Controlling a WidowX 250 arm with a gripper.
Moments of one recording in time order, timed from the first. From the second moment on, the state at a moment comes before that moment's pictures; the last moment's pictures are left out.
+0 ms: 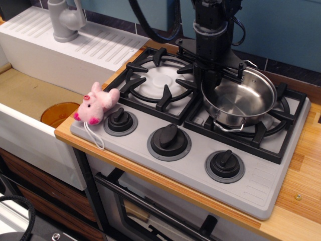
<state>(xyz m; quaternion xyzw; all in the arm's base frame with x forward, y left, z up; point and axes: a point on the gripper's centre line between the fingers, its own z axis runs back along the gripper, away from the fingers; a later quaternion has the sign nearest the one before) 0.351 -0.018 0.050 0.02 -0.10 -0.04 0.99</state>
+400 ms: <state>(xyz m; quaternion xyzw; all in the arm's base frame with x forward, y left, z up) 0.344 -0.013 0.088 0.05 -0.06 -0.05 1.00</state>
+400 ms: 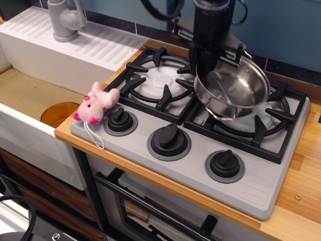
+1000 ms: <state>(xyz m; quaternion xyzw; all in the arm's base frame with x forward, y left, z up) 0.368 0.032 0.143 0.08 -0.07 -0.10 0.99</state>
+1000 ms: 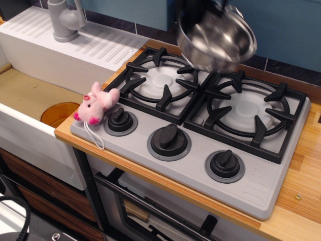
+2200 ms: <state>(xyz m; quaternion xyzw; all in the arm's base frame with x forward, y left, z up) 0.389 0.102 0.099 0.06 -0.07 -0.13 0.99</state>
